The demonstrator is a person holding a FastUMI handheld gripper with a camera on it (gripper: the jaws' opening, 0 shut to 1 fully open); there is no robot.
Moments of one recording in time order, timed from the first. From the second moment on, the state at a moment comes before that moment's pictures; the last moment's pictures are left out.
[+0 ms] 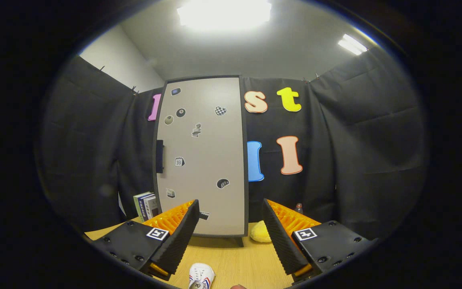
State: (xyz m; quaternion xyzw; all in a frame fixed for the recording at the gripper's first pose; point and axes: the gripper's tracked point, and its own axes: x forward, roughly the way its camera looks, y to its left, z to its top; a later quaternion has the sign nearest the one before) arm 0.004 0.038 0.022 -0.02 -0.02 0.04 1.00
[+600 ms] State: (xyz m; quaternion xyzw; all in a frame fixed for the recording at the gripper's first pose) arm 0.110 0.166 0.065 -0.01 -0.01 0.11 0.99
